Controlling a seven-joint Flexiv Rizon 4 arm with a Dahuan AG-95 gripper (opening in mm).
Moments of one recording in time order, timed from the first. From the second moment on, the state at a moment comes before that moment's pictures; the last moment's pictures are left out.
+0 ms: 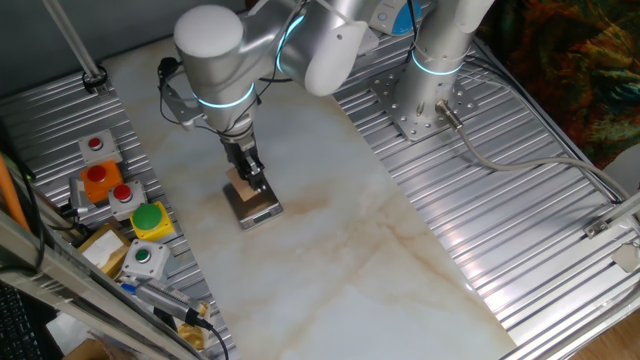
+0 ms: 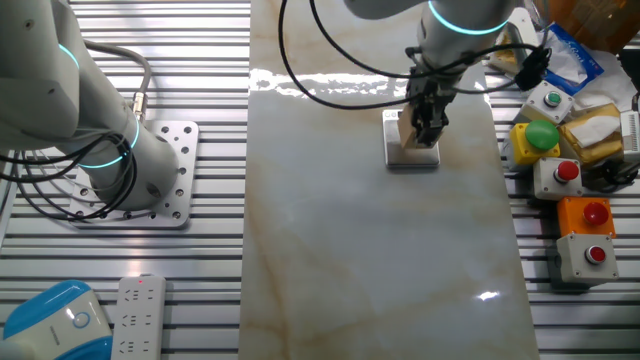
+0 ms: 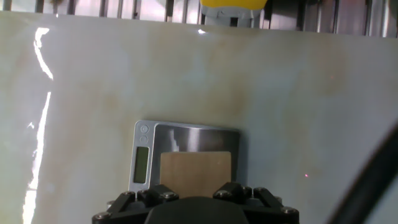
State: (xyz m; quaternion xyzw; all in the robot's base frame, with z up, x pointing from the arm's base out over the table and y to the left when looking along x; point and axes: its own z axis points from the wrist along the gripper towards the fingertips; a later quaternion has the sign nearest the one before) arm 0.533 0.058 0.083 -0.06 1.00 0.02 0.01
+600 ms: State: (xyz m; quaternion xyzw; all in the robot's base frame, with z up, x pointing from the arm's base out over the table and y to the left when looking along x) arm 0.535 0.058 0.074 -0.06 1.00 0.02 0.01
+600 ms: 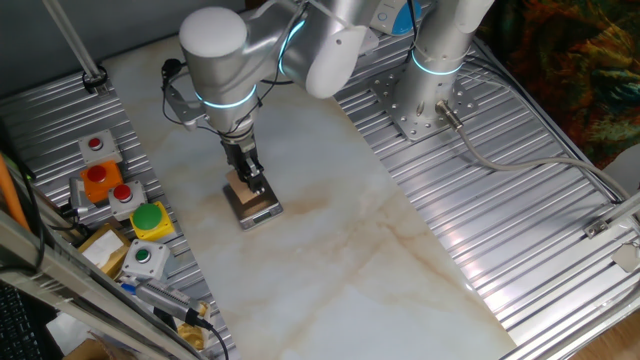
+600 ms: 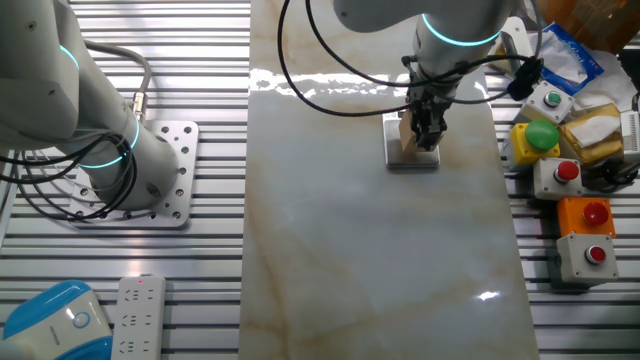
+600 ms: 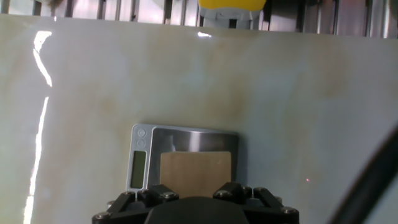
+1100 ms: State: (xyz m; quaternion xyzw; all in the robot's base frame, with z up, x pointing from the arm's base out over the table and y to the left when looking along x) arm 0.537 0.063 0.069 -0.05 1.00 0.04 0.02
